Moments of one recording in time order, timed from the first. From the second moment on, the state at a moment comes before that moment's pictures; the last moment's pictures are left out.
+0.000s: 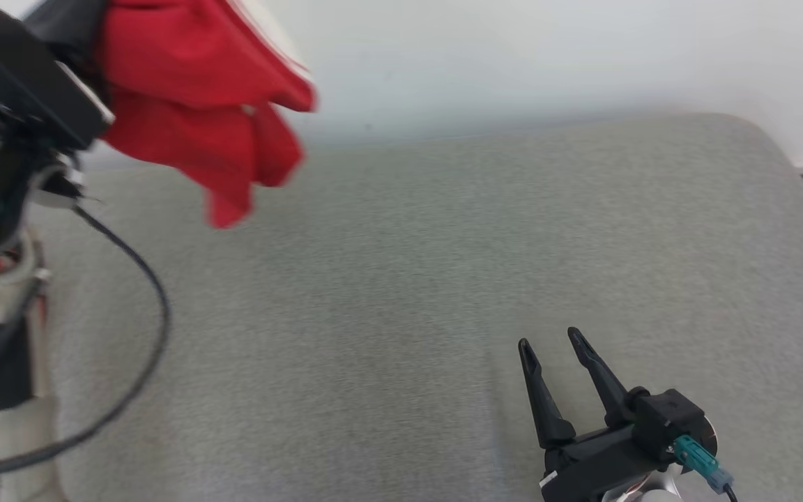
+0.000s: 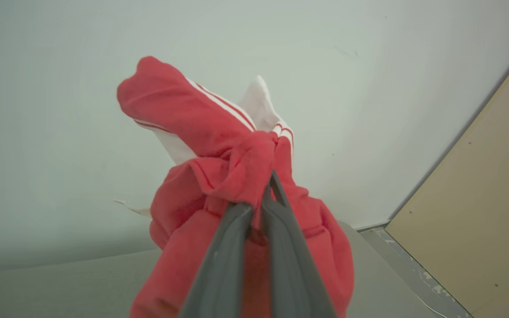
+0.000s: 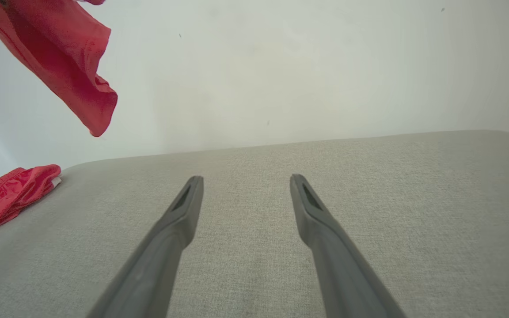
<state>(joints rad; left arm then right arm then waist) -0.93 0.25 0.03 0.07 -0.74 -0.05 0.74 -0.17 -0.05 0.24 0.29 0.23 0.13 -0.26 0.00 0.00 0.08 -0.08</state>
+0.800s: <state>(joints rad) -0.49 0.10 -0.22 0.39 -0.55 -0.10 0.35 -0.14 -0.05 0.20 0.23 0.24 0.13 -0.26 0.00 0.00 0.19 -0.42</state>
